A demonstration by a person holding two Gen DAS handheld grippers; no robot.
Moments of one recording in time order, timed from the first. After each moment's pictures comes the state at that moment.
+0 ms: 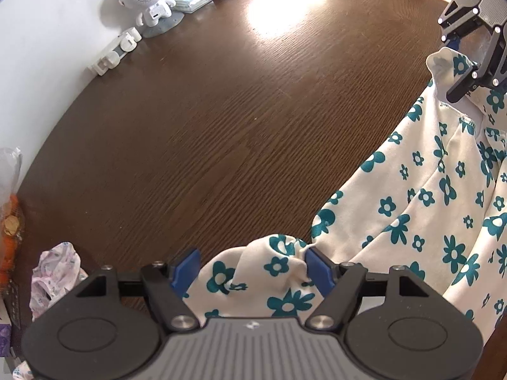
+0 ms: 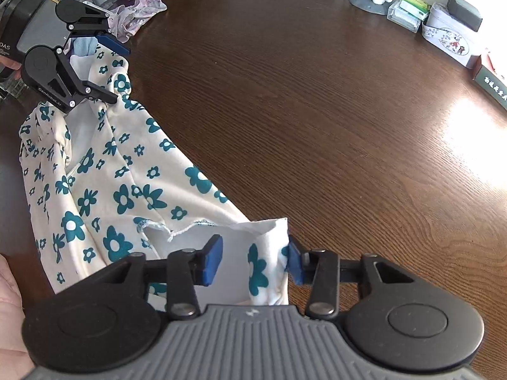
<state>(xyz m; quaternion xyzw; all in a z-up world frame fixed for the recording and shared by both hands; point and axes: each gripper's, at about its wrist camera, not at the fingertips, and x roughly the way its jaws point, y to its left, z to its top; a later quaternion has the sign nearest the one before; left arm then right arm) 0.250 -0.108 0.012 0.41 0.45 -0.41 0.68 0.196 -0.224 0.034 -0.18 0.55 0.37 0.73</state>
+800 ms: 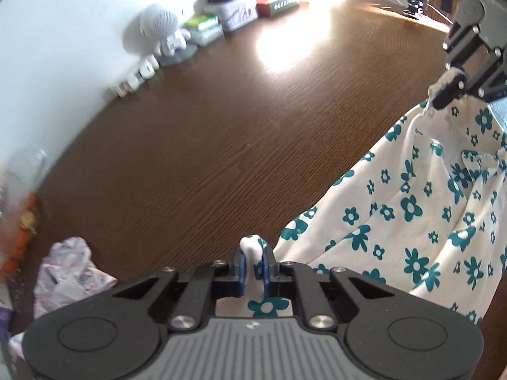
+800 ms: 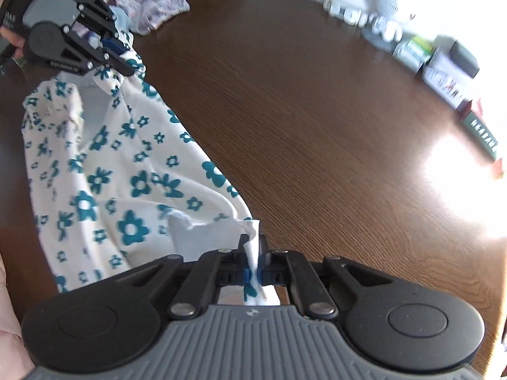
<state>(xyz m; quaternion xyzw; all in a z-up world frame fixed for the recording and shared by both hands) 0.204 -0.096 0.053 0.38 0.39 -0.40 0.73 0.150 -0.220 0.070 -0.25 0.48 0.37 0.75</state>
